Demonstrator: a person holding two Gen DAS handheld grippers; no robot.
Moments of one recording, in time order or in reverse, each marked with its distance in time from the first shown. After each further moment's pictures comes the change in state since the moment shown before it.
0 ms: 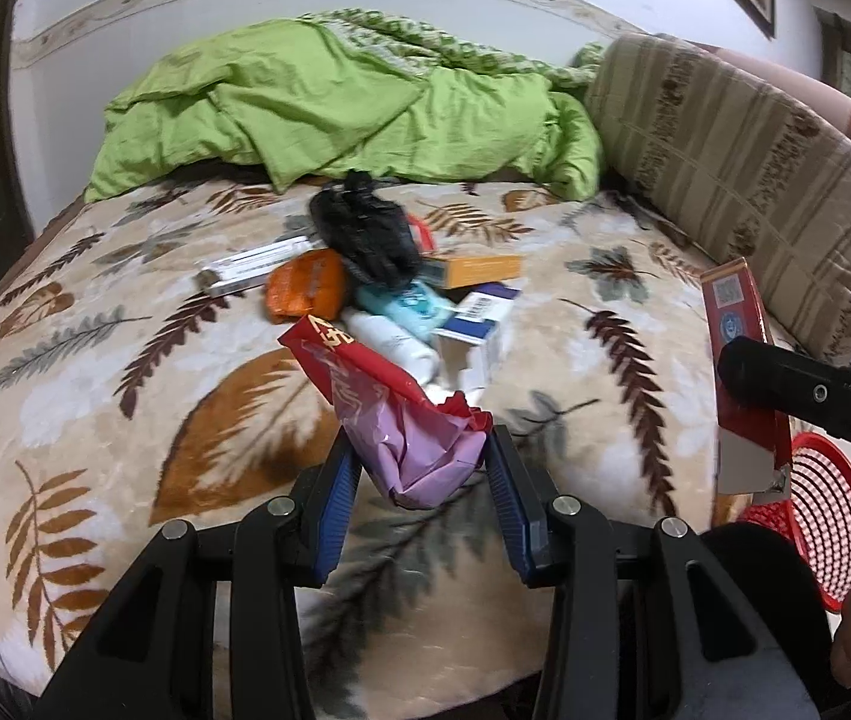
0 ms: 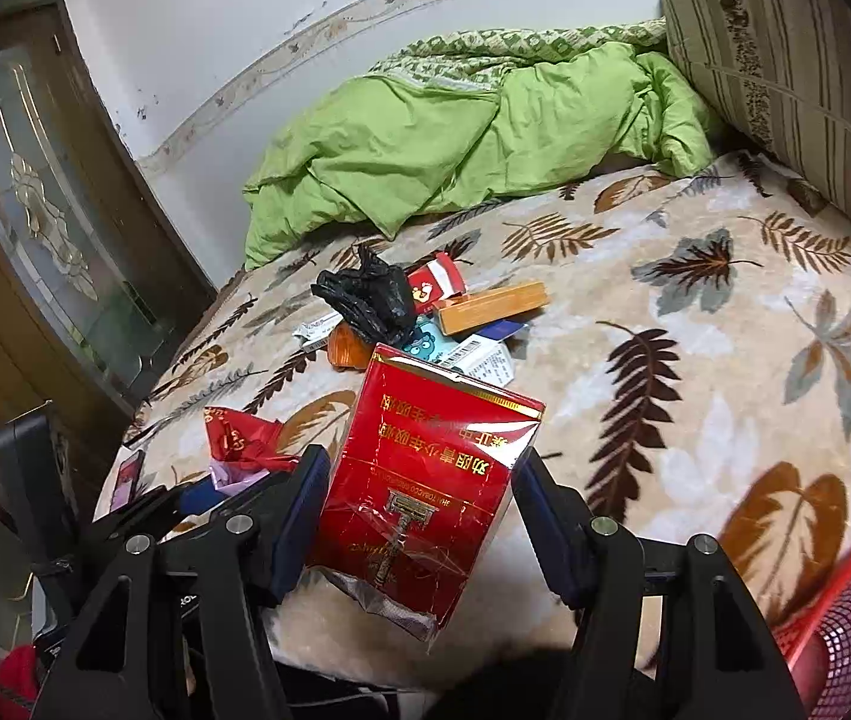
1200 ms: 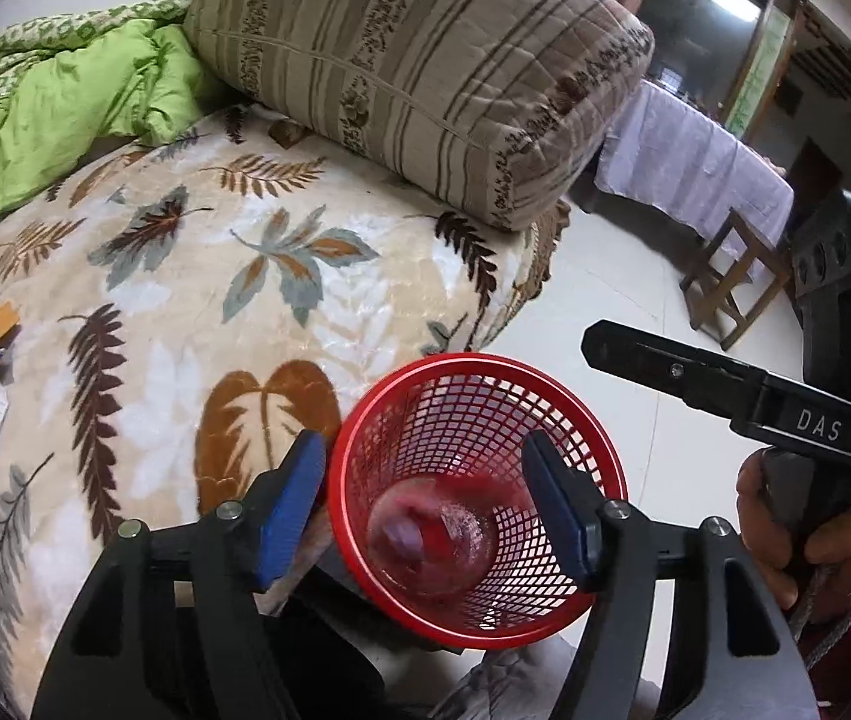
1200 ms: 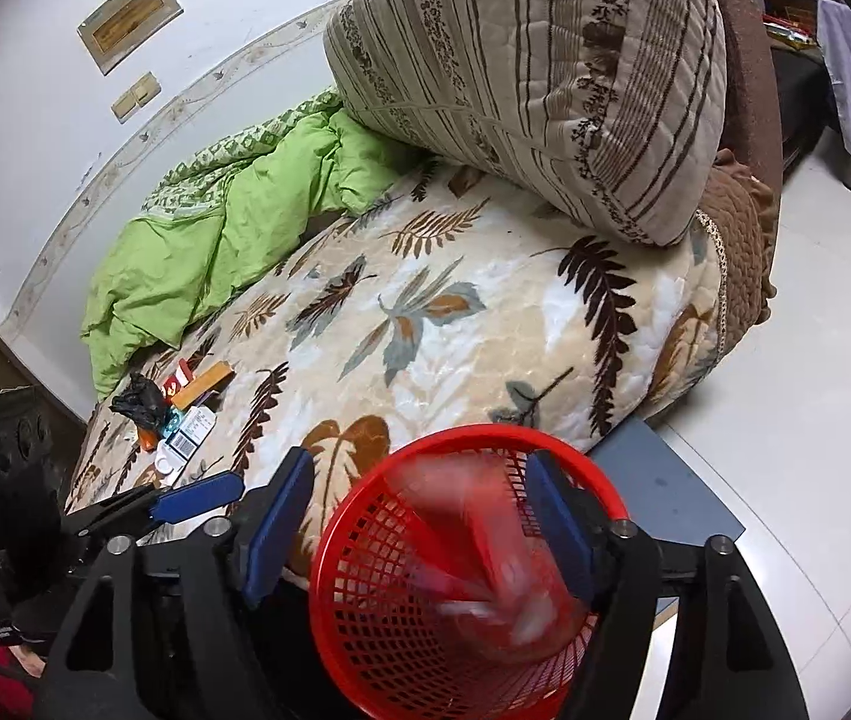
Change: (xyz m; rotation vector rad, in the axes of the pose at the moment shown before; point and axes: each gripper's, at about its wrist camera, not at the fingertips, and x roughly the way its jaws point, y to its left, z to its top) left arm -0.001 -0.277 0.004 0.361 0.241 -0.560; right arm -0.205 -0.200 -0.050 0.359 -0.121 -0.319
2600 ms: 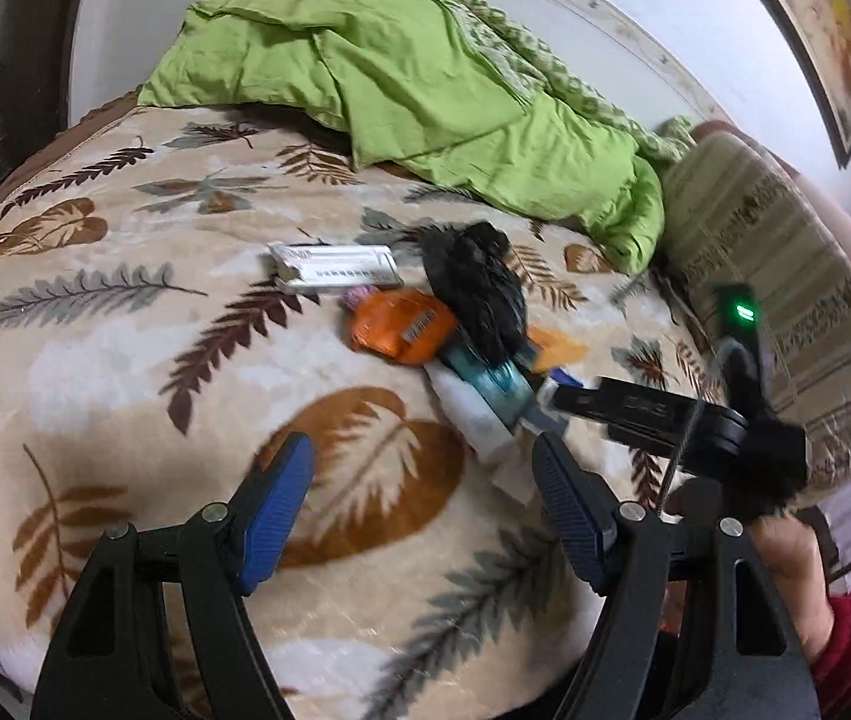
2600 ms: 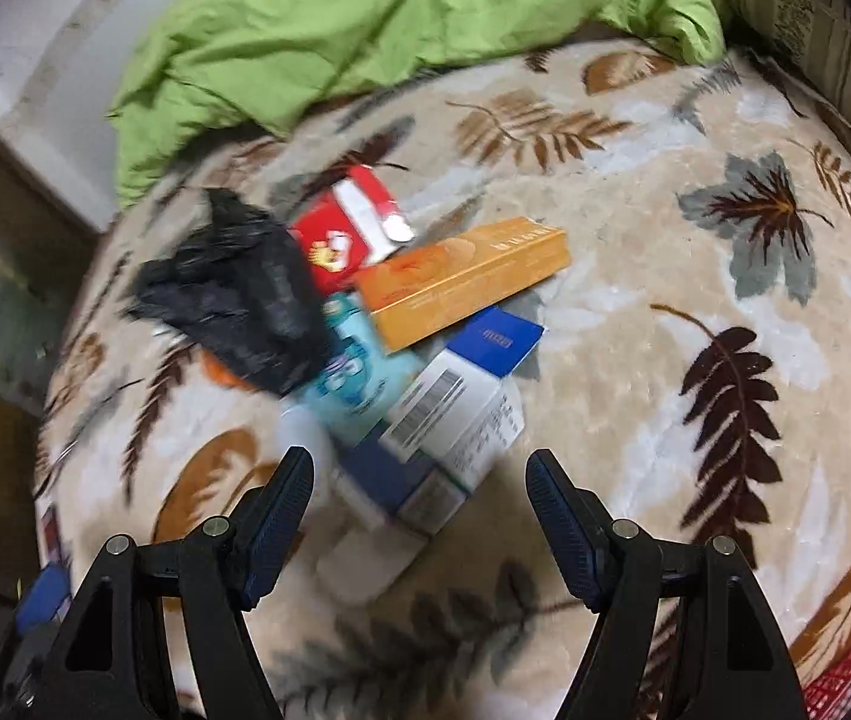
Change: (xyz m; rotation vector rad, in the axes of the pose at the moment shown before) left arm -0.198 0.317 -0.103 -0.677 -0.290 0.454; right arm 0.301 0.324 -0.013 -0.280 0.421 -0.002
